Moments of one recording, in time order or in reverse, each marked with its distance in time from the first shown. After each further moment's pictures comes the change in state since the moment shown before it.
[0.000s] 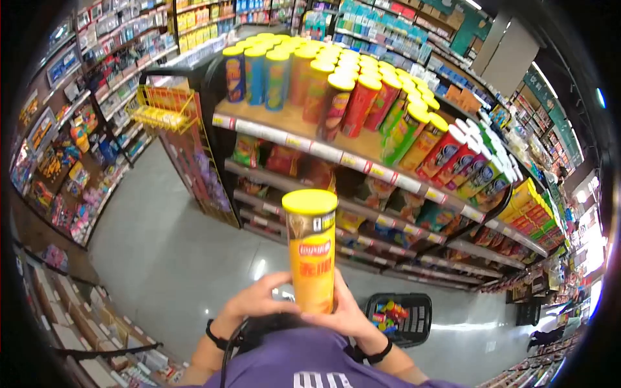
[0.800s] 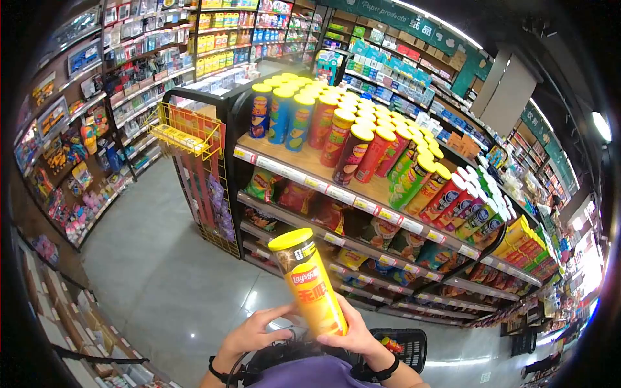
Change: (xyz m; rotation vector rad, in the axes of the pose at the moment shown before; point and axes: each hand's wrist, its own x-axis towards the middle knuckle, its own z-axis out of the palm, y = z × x) left_hand -0.054 0.022 -0.015 -0.134 0.181 0.045; right_hand 0.018 -0.014 0.019 -0.176 -0.001 -0.041
